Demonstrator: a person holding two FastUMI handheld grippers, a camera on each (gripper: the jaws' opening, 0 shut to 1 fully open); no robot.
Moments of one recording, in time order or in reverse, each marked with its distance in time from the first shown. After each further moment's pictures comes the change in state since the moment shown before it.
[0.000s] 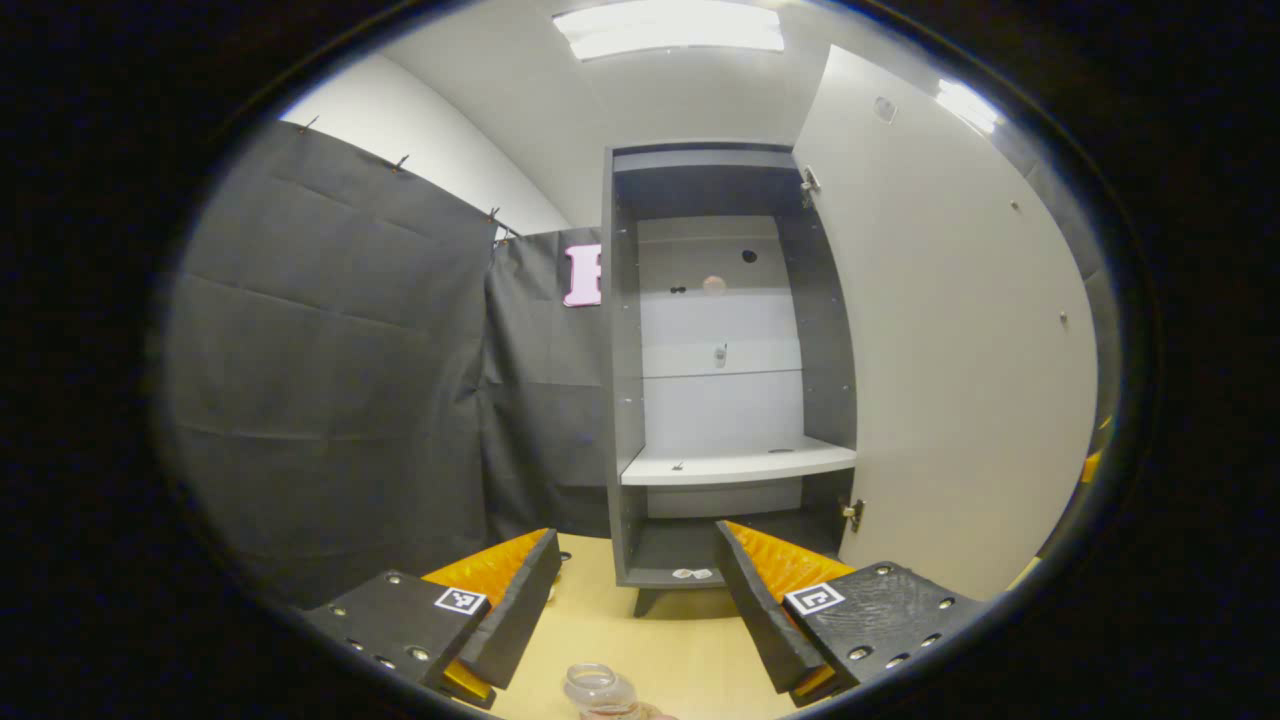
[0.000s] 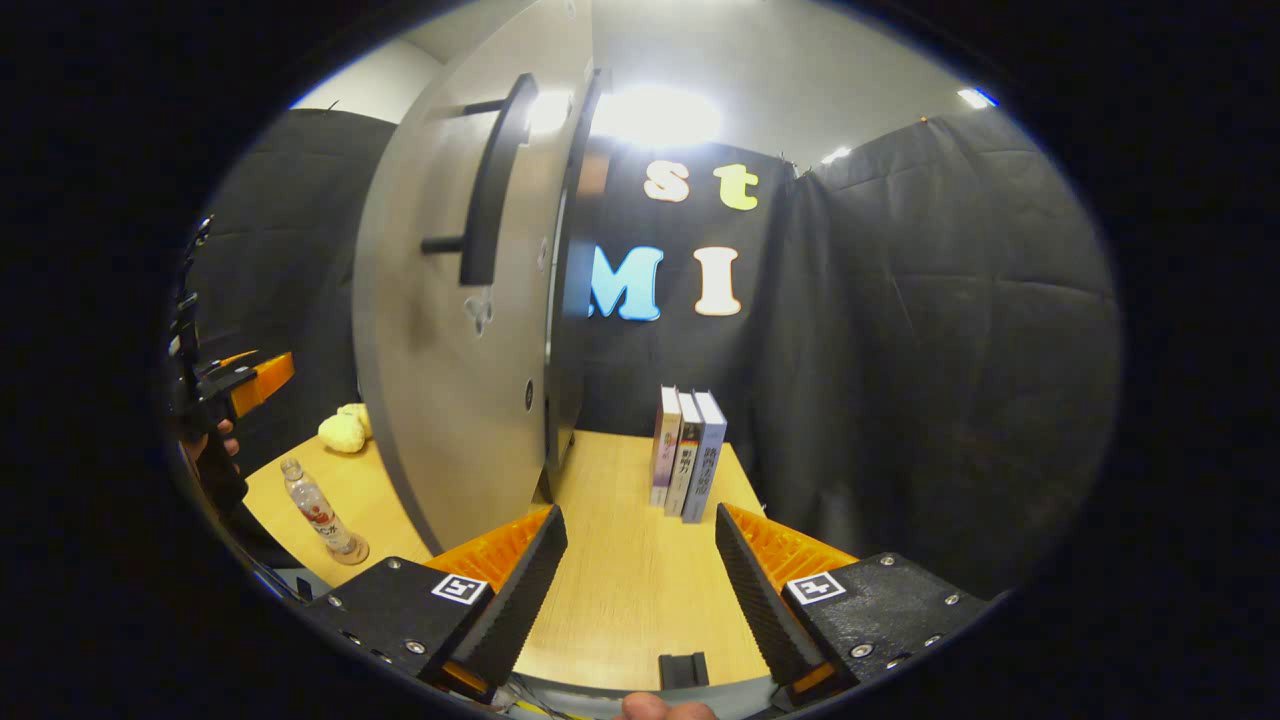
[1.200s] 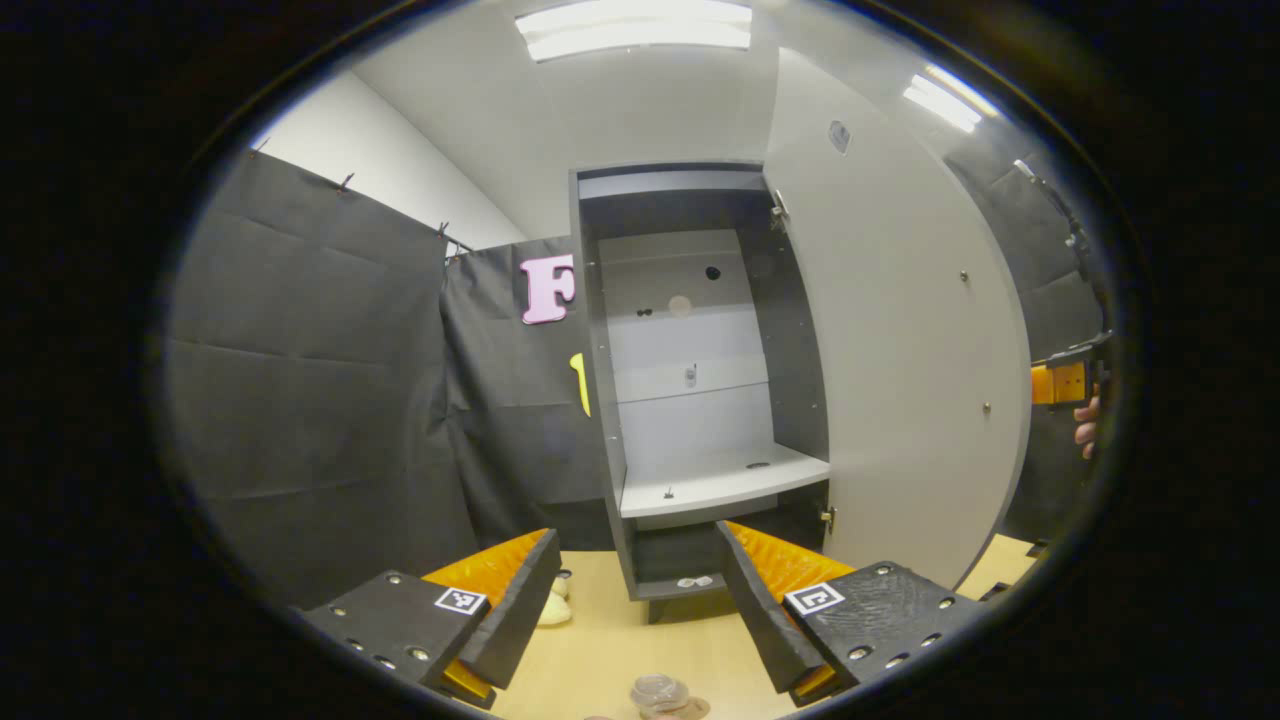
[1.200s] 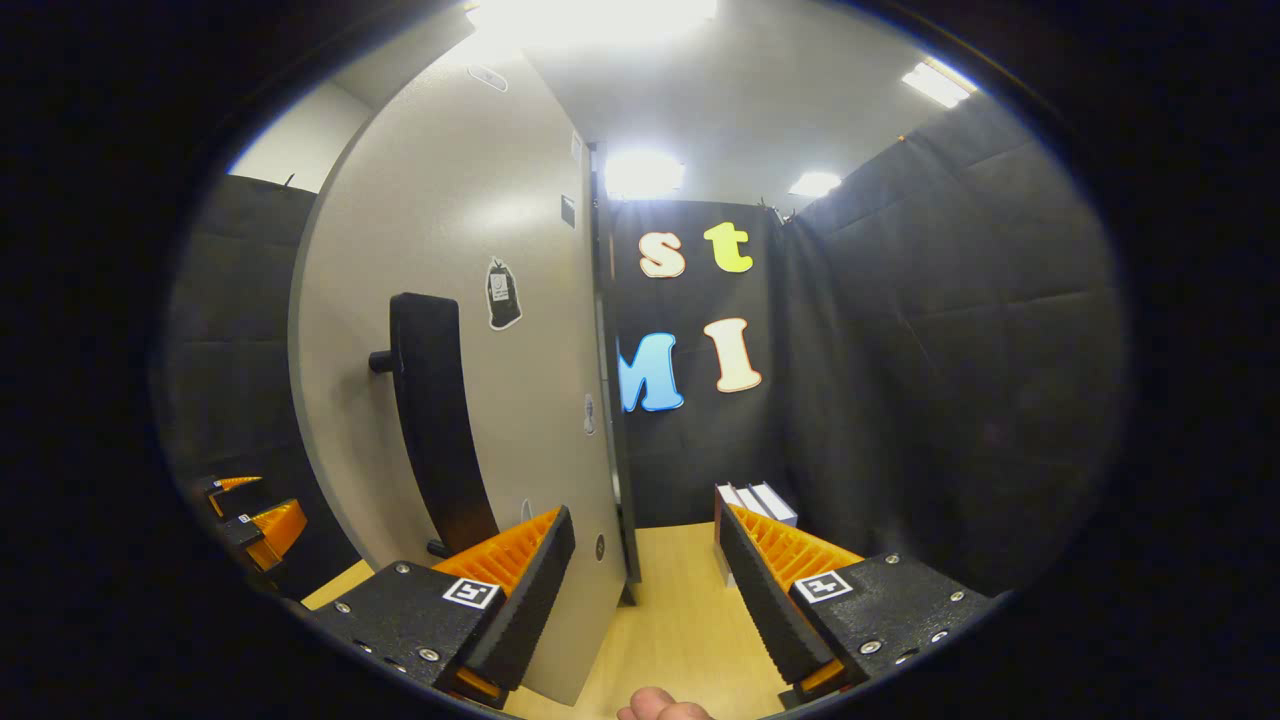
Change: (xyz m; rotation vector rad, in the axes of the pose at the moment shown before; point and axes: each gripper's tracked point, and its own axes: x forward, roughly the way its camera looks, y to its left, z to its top) left arm 0.009 0.057 0.069 0.069 0.010 -0.126; right arm 0.017 0.126 0.116 0.175 -0.136 0.043
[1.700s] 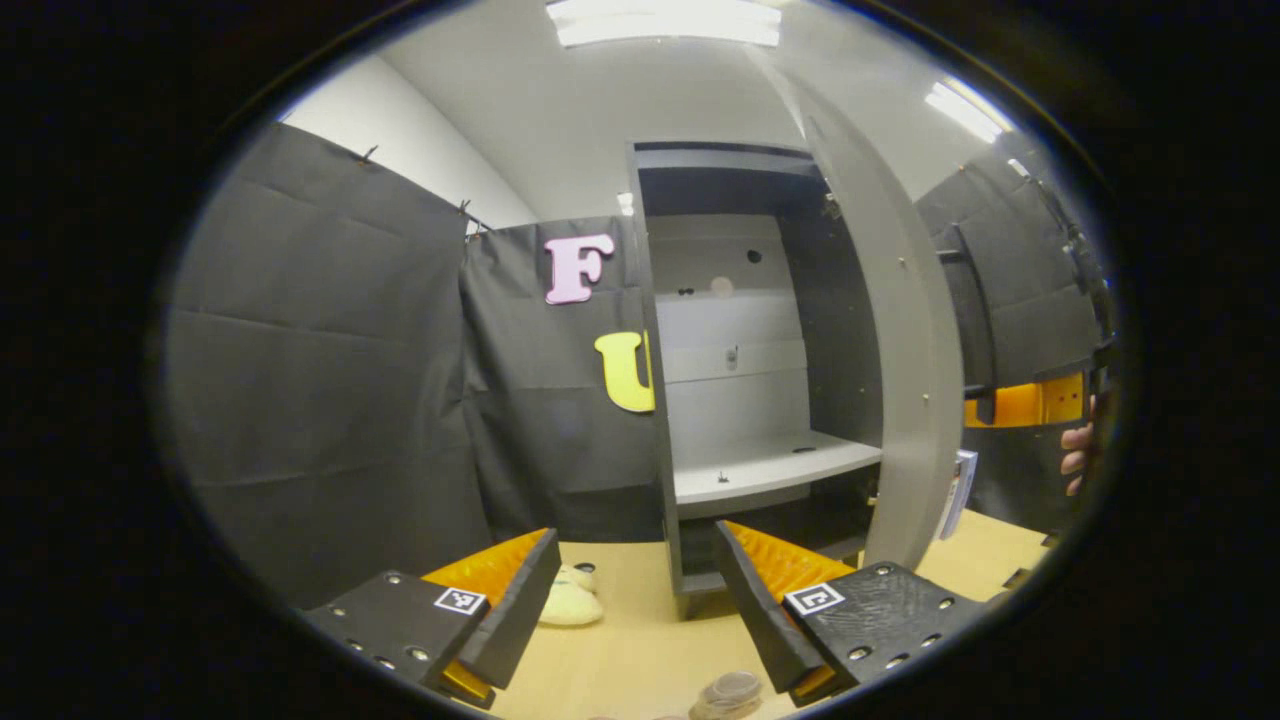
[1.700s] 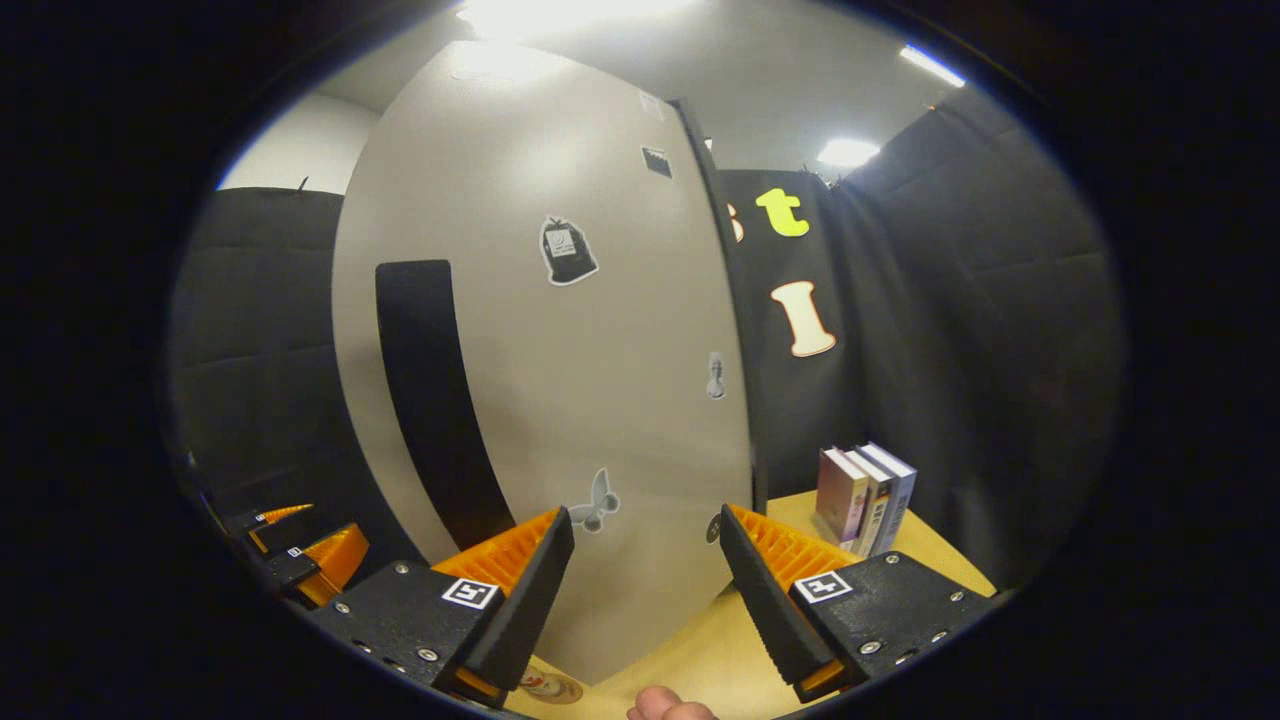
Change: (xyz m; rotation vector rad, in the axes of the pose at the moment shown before) left arm 0.032 0.088 -0.052 -0.024 0.052 0.014; right arm 0.038 0.141 -0.038 0.079 0.091 0.132
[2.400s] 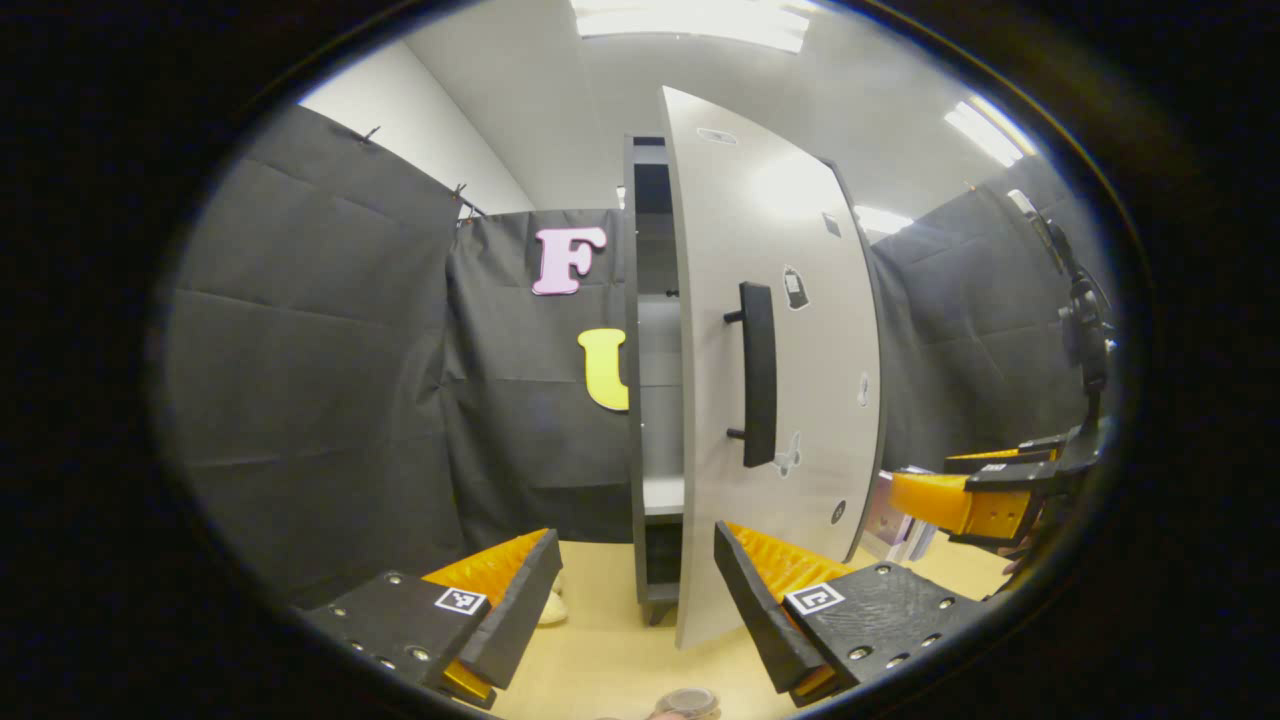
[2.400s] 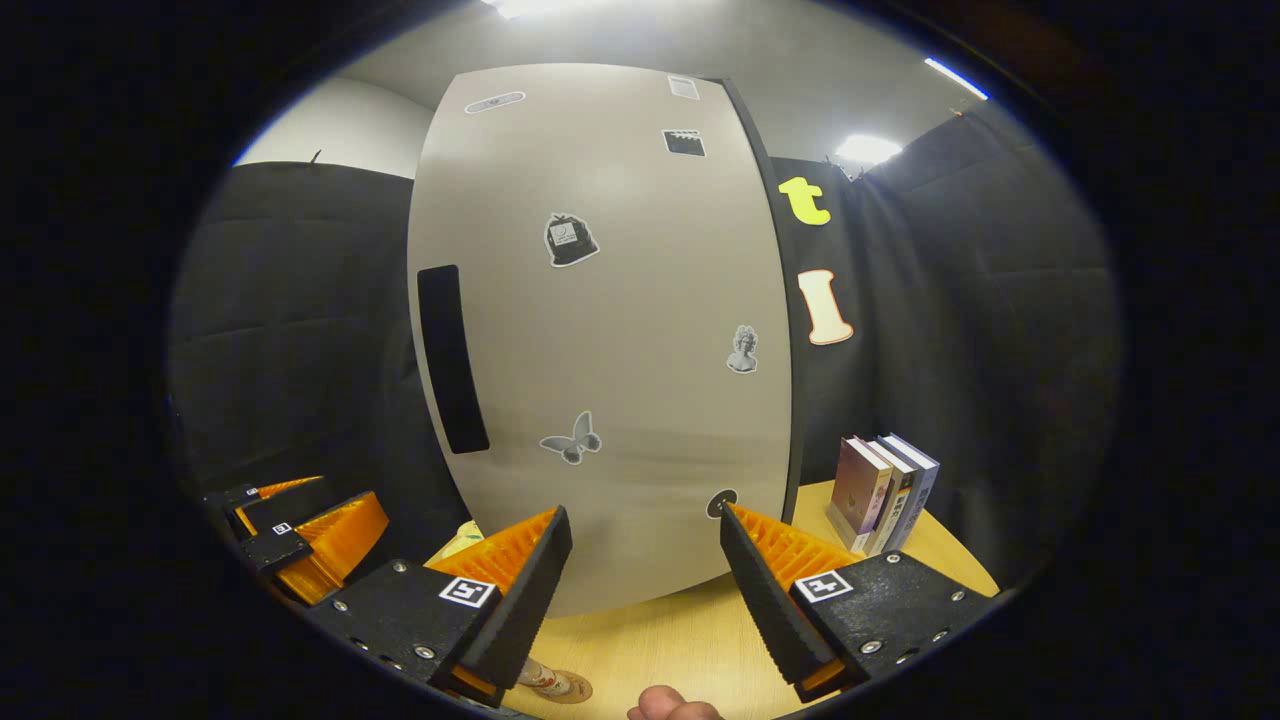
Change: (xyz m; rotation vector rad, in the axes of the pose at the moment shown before) left arm 0.021 -0.048 0.034 -0.093 0.005 -0.052; right arm 0.005 0.019 0.000 -0.067 0.014 -0.037
